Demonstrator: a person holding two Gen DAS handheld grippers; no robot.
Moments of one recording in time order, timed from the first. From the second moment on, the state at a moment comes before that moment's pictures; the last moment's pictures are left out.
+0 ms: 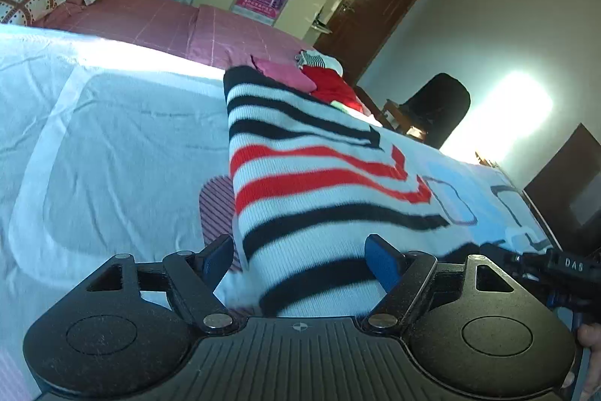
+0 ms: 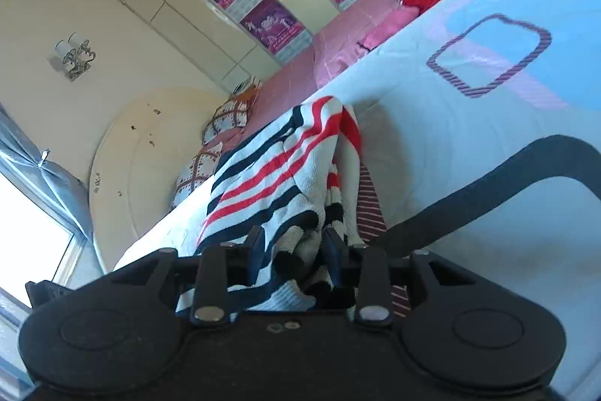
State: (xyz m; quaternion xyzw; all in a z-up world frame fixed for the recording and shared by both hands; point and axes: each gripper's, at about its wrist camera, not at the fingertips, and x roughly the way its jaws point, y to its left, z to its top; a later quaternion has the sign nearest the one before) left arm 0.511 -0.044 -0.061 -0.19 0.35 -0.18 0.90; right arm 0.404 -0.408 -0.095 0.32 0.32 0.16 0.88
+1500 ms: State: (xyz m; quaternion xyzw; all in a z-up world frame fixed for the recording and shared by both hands) left arm 0.481 -0.013 -0.056 -0.17 0.33 -0.14 0.92; right arm 0.402 -0.394 -0.085 0.25 0.32 0.19 0.89
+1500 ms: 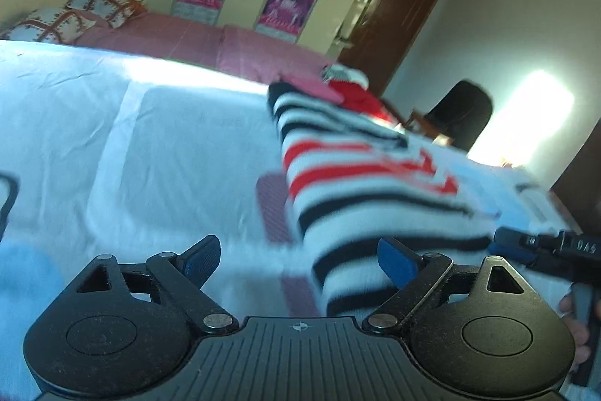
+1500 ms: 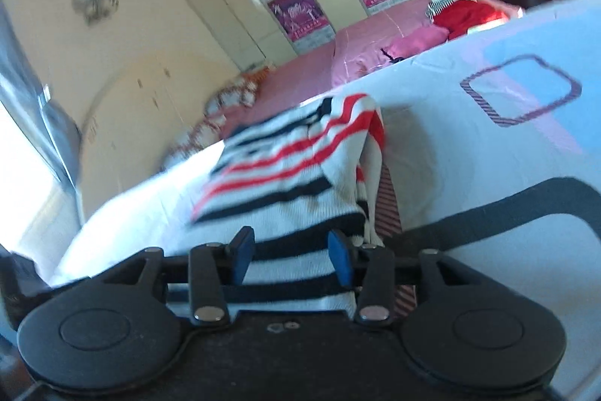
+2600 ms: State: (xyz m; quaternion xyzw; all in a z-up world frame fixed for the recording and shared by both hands) left arm 0.594 -0.057 -0.110 -0.30 0.38 -0.29 0.82; right arm 0.505 -0.391 -0.122 0.26 0.38 0.25 0.85
